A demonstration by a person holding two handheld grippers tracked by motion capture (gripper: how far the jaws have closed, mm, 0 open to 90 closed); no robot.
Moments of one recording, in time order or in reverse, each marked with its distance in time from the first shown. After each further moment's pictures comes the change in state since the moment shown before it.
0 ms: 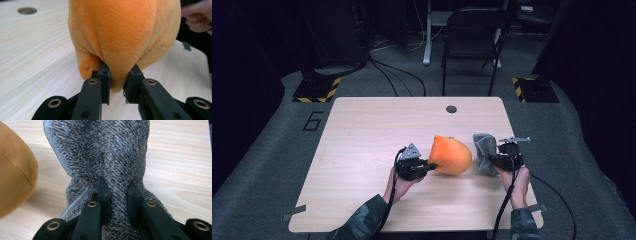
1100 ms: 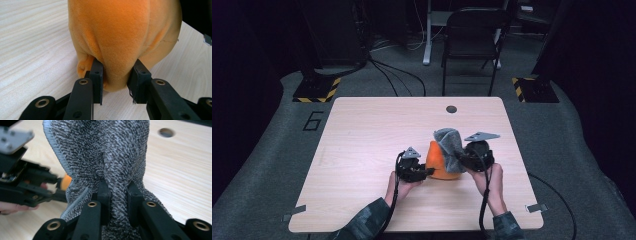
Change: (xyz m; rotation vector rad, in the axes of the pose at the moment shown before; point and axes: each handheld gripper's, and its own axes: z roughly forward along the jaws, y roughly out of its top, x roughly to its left) left arm 0.009 -0.022 0.017 0.109 0.072 -0.112; right arm 0.117 0.026 -0.037 -0.095 0.175 -0.244
